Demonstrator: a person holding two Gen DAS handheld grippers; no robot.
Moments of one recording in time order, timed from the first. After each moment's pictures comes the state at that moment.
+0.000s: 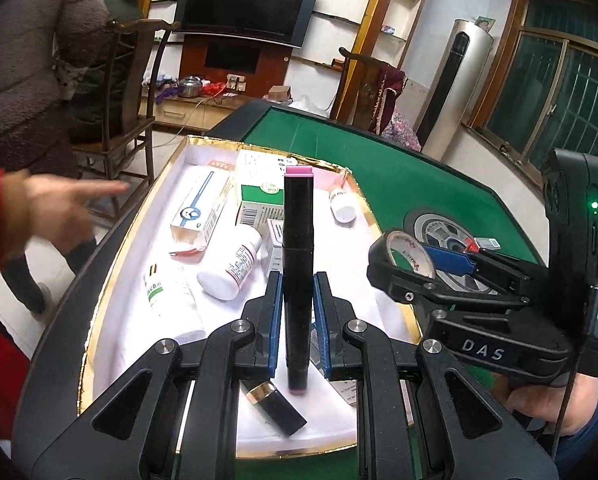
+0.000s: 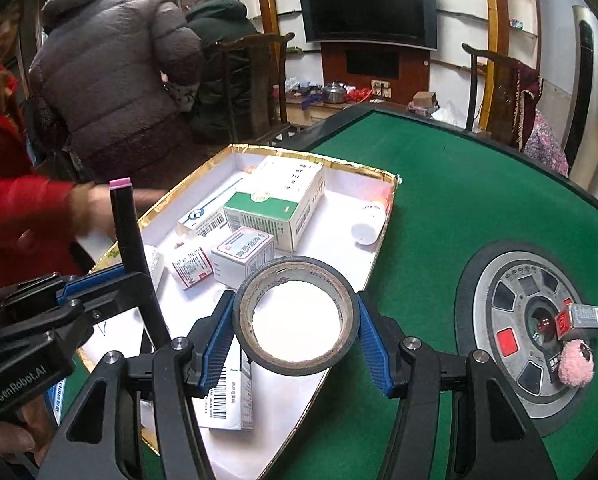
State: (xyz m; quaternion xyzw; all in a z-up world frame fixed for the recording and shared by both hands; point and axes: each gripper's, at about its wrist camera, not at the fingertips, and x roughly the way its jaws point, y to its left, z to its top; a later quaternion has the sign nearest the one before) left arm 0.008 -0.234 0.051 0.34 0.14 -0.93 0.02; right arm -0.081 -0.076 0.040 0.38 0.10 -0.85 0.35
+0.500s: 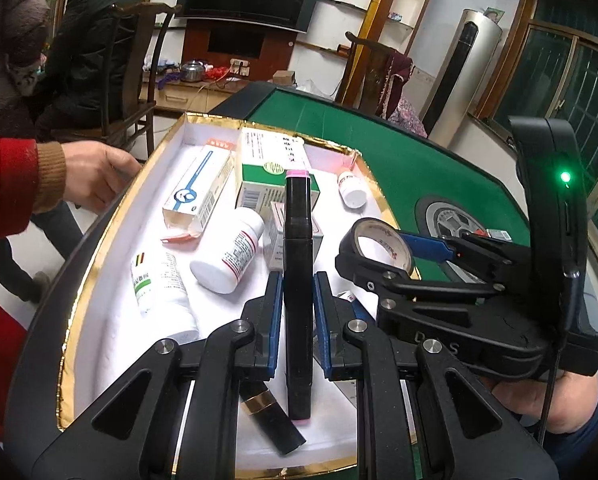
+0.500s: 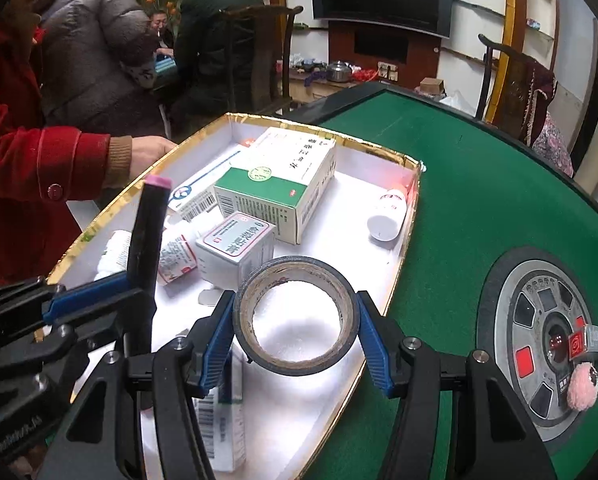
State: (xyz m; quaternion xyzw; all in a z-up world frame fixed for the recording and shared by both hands) left arm -0.003 -0.237 0.035 0.36 0.15 -0.92 0.02; right arm -0.102 -0.109 0.016 0.40 0.14 -0.84 0.34
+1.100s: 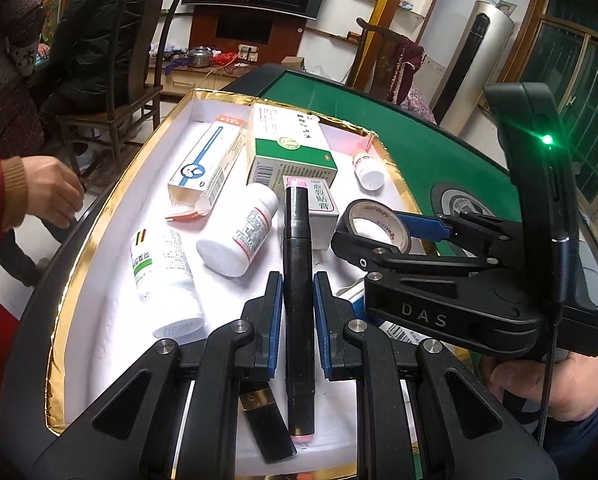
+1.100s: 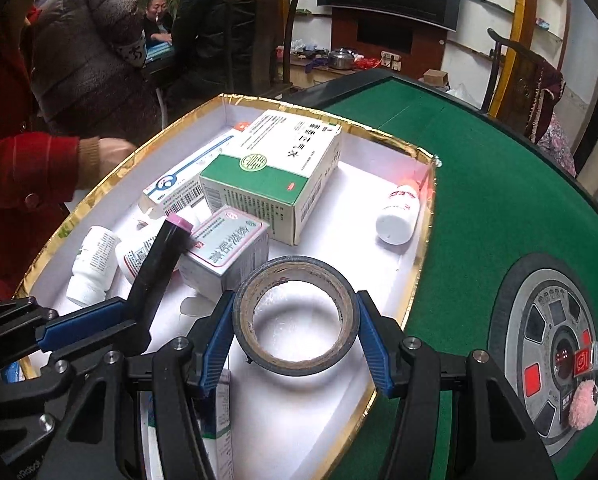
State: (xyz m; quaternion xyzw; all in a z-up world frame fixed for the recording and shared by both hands) left arm -0.006 -0.242 0.020 0.39 0.15 -0.91 0.03; right arm -0.110 -0.127 -0.001 0.42 0.16 -0.83 0.33
